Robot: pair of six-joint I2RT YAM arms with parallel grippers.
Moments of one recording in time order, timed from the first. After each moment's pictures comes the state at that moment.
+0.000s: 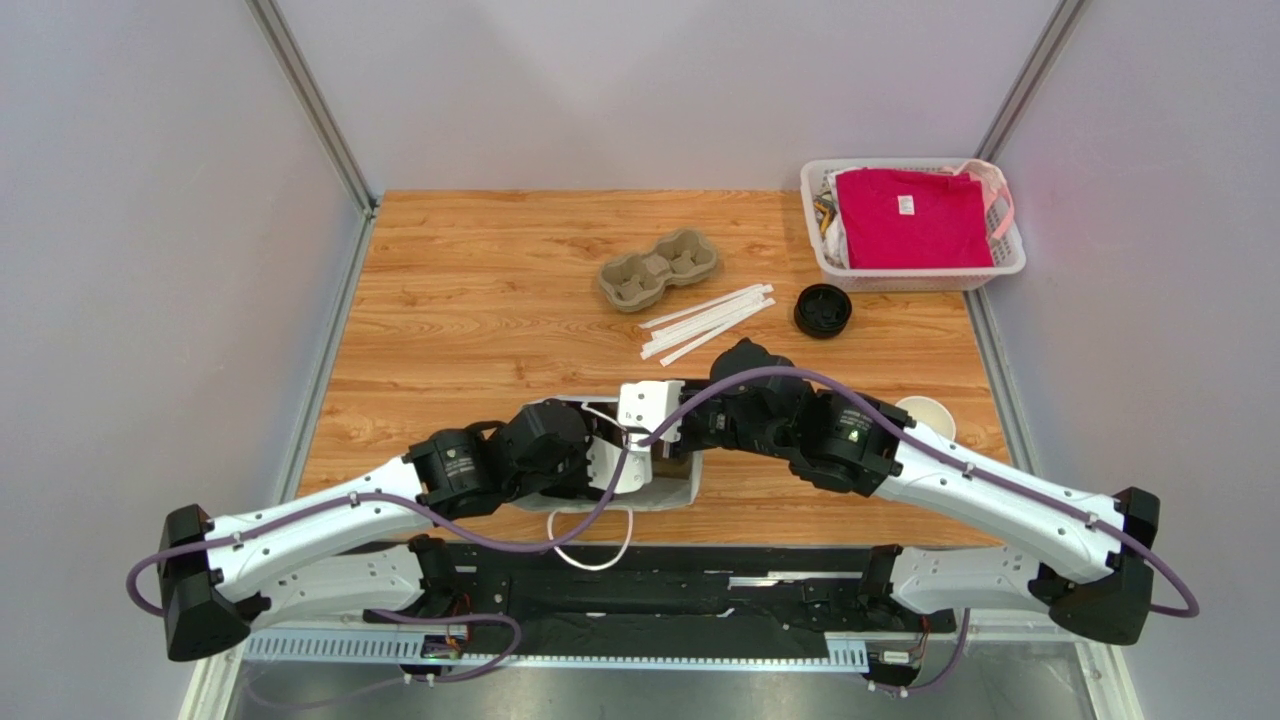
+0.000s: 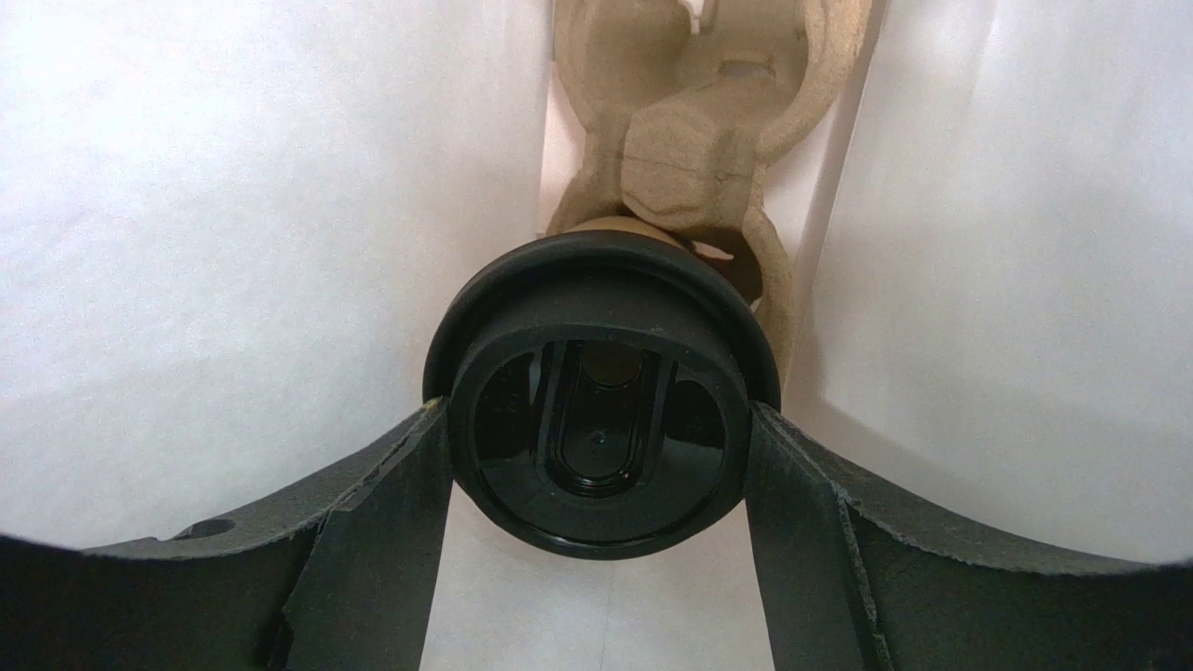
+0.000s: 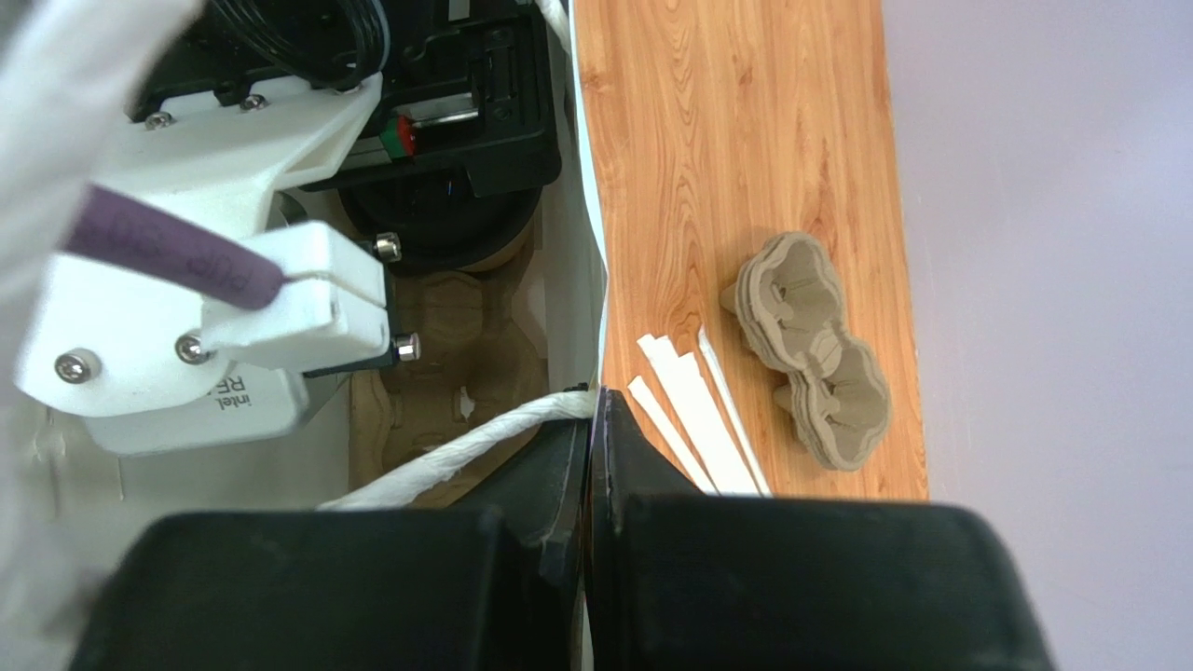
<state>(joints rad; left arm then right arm) -1.09 0.94 0.76 -0.59 -0.25 0.69 1.13 1.13 1.16 -0.52 0.03 -0.65</state>
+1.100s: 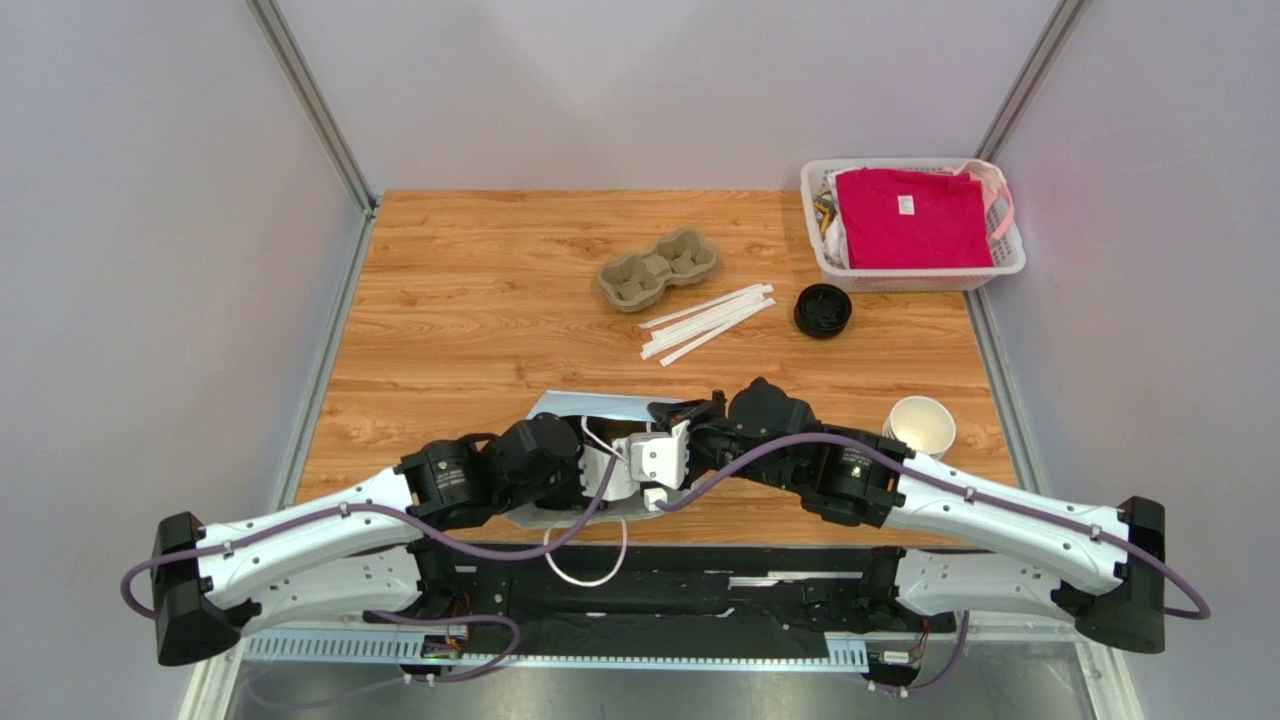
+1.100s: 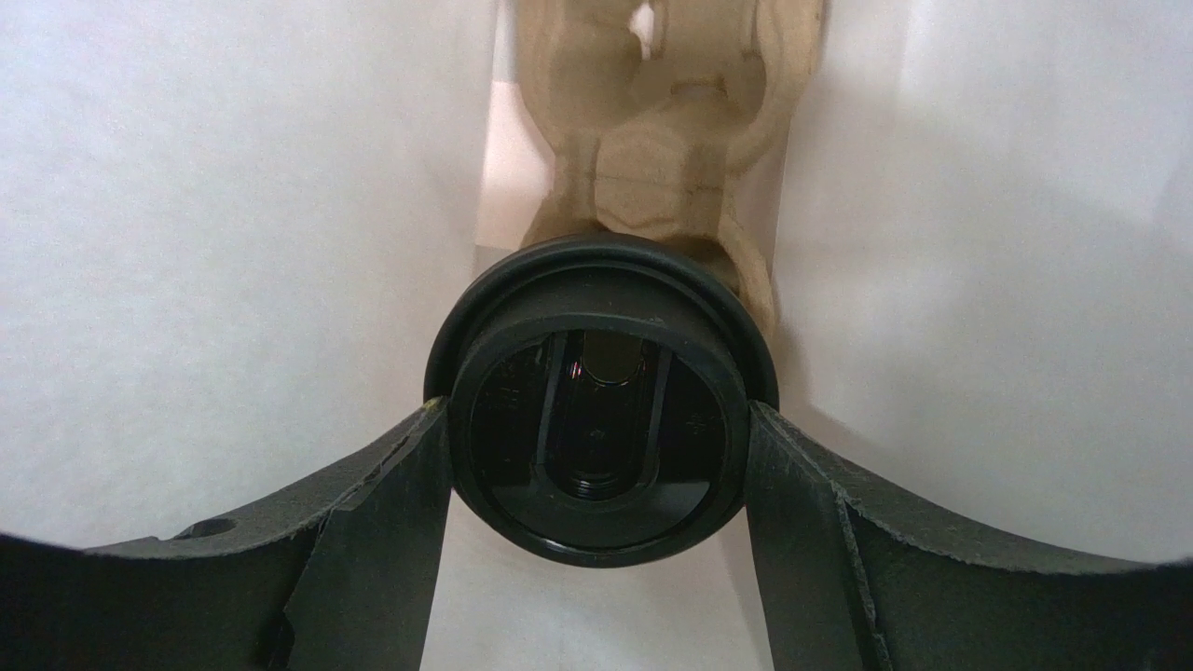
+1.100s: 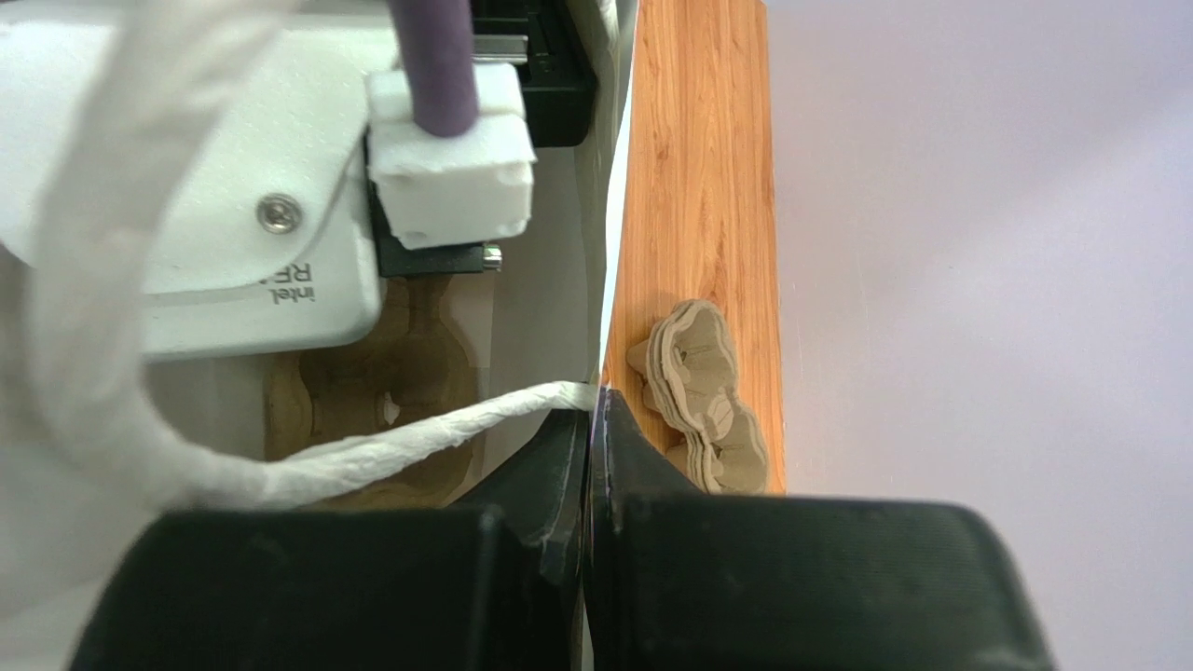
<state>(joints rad) -1.12 0.88 0.71 -0.60 -0.27 0.60 1.19 1.01 0.92 -0.25 0.07 -0.88</state>
